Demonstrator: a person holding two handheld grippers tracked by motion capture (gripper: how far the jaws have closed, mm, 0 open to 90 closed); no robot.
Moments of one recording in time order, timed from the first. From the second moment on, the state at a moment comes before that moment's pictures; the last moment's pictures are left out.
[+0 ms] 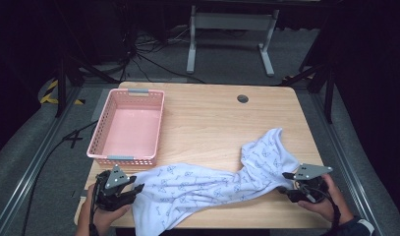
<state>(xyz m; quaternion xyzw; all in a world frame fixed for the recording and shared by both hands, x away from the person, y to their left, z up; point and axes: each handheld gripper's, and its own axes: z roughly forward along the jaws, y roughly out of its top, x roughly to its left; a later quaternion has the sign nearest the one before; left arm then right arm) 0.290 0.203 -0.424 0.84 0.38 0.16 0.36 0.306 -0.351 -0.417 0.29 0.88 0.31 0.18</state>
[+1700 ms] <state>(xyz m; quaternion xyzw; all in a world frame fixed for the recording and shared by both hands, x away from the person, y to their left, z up) 0.371 0.044 -0.428 0.94 0.19 0.06 0.27 0.401 -0.304 -0.424 0.40 0.84 0.30 0.22</state>
